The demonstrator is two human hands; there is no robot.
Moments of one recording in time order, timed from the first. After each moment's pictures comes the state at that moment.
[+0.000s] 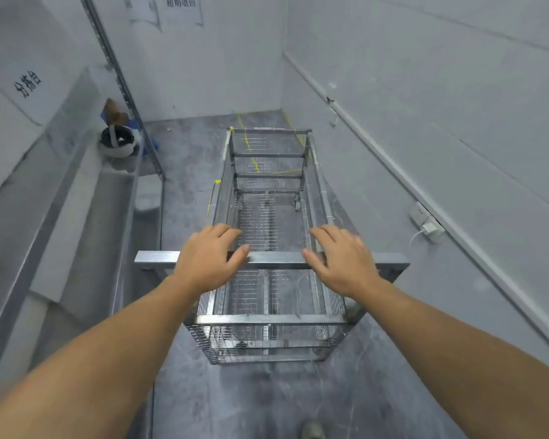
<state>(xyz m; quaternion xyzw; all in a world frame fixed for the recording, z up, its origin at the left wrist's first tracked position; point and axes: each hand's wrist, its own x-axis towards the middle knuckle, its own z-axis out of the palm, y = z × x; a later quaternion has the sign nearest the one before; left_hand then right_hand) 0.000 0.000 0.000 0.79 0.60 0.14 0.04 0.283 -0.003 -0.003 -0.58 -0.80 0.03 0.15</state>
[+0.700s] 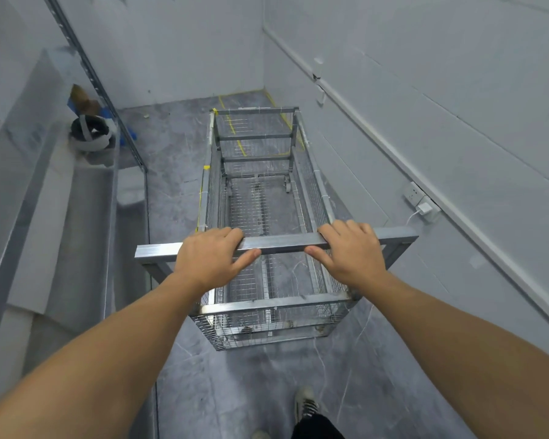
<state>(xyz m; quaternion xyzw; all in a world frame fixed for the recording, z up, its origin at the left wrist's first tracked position) 0.000 0.034 -0.016 0.84 0.54 0.10 -0.07 0.289 0.024 -0.033 -0.60 -0.79 -0.11 0.11</state>
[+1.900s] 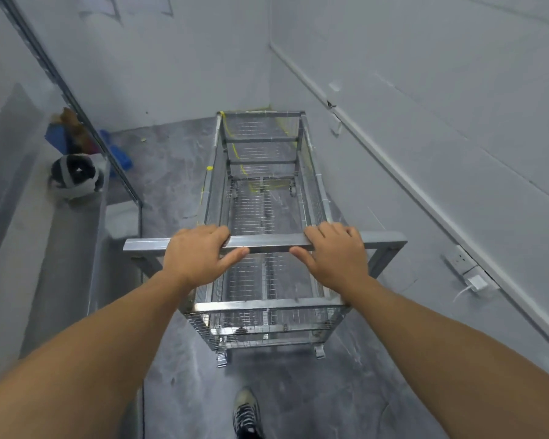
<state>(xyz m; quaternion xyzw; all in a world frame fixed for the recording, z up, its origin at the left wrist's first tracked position) -0.048 0.366 -0.014 0.83 0.54 0.09 -0.08 0.235 0.348 -0.038 -0.60 -0.78 -0.11 0.13</state>
